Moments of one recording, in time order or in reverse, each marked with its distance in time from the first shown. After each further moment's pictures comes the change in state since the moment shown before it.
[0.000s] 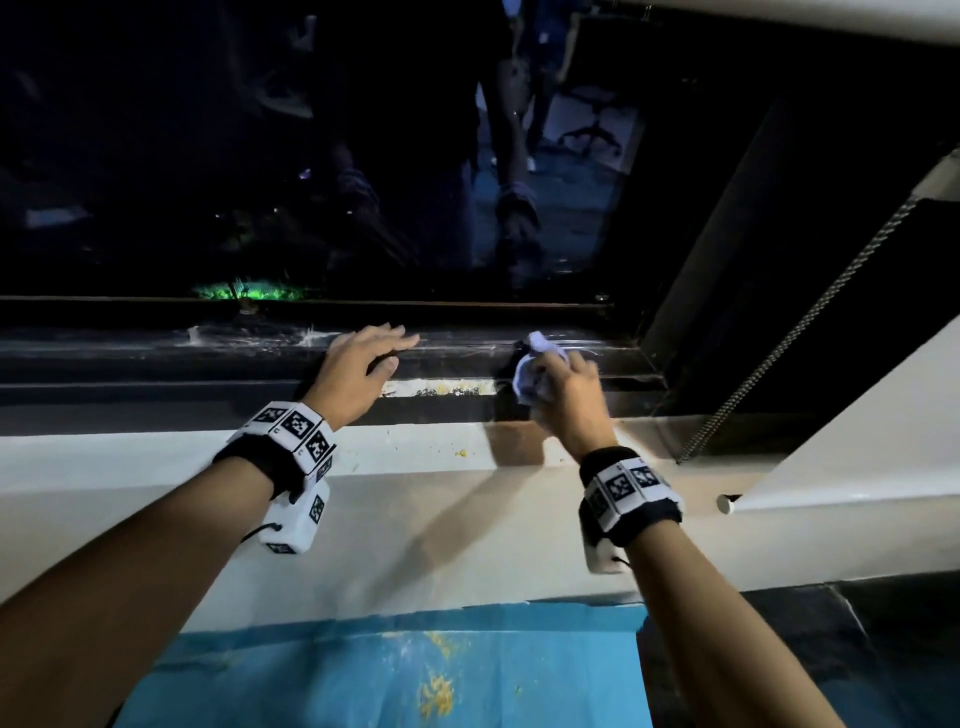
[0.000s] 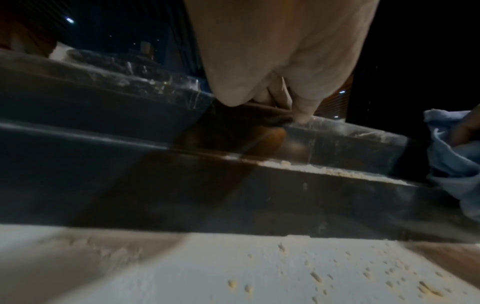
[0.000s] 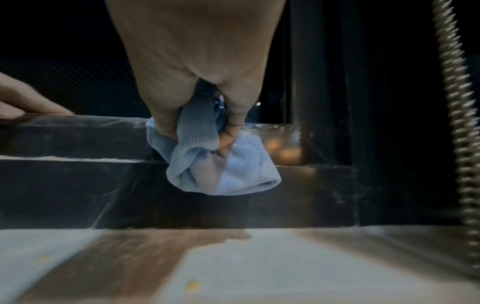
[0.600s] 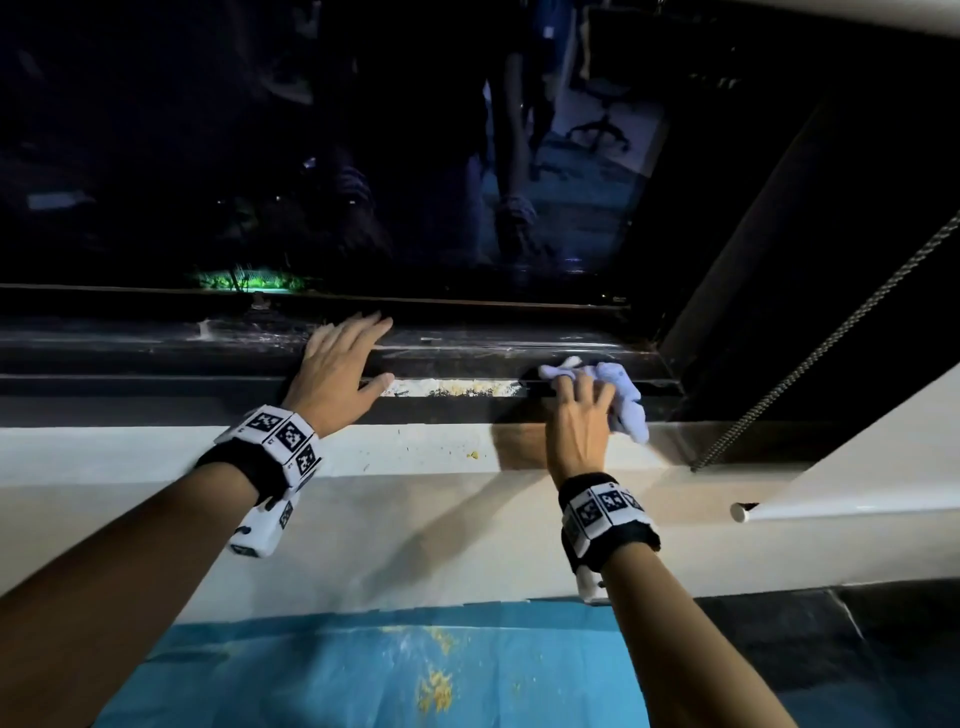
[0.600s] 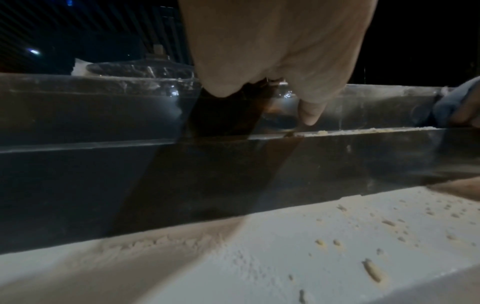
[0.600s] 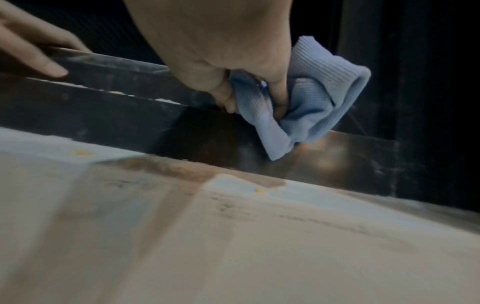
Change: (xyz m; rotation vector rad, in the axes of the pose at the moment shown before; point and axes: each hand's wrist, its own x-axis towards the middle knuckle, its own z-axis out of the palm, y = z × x) left_hand -0.012 -0.028 -0.015 0.442 -0.011 0.035; right_hand -0.019 -0.019 0.025 -0.256 0.068 0.133
